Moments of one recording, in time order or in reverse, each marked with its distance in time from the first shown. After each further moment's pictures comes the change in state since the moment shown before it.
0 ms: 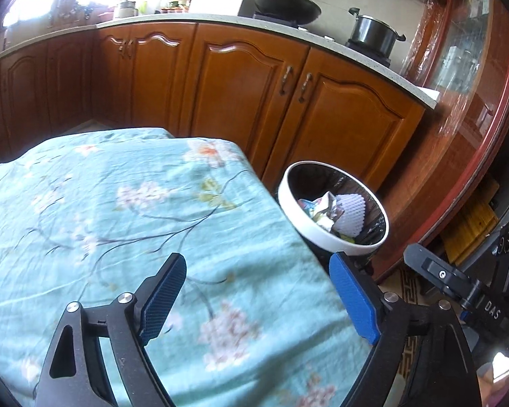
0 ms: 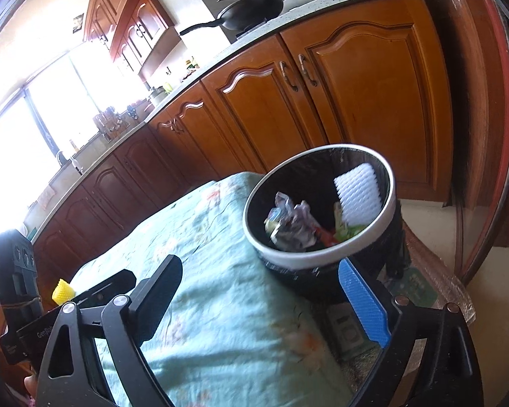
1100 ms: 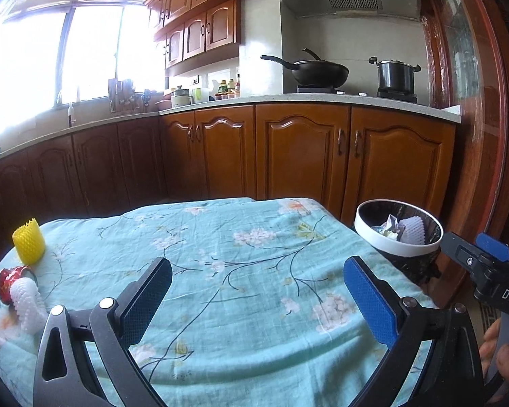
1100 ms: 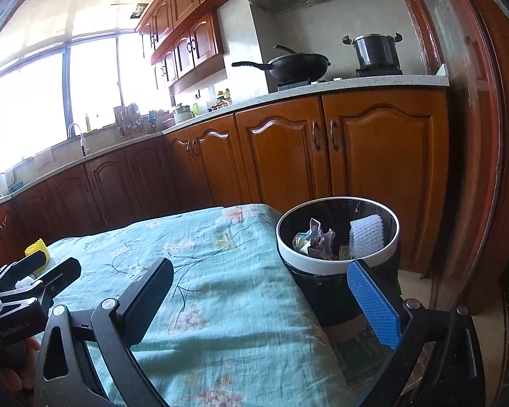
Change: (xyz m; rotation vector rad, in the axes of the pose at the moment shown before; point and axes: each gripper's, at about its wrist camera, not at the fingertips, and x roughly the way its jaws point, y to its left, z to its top) left arm -0.099 0.009 -0.096 0.158 -0.341 0.301; right arm -0.038 0.074 -0.064 -0.278 -0.251 -0.100
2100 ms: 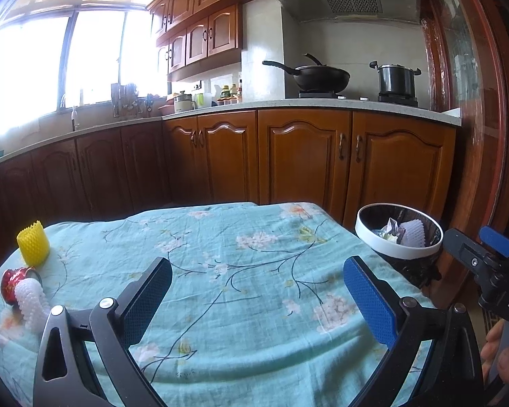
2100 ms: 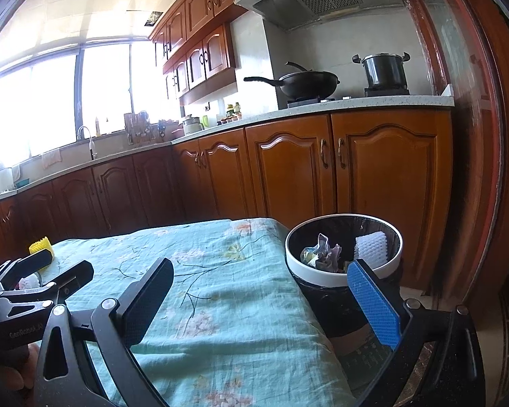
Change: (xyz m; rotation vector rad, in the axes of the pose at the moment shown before) left arm 0.000 0.010 -0.001 0.004 -0.026 -0.014; right arm -0.016 0.013 0.001 -0.048 -0.068 0.023
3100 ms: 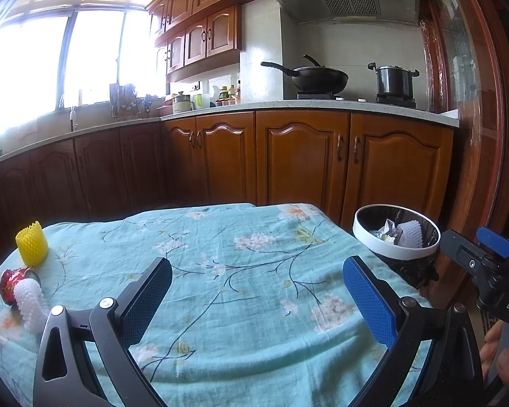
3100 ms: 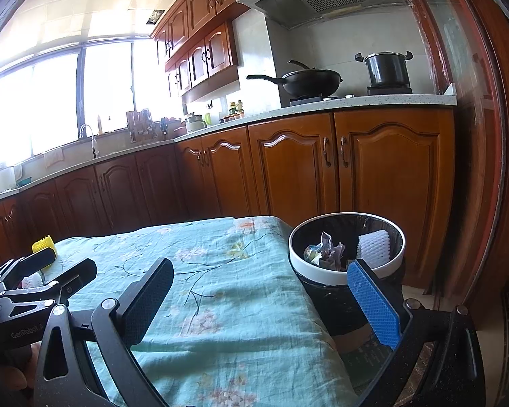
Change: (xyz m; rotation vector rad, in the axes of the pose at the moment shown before) left arm 0.001 0.005 0.000 0.002 -0.001 -0.017; right arm 0.000 0.002 0.001 -0.002 0.010 0.006
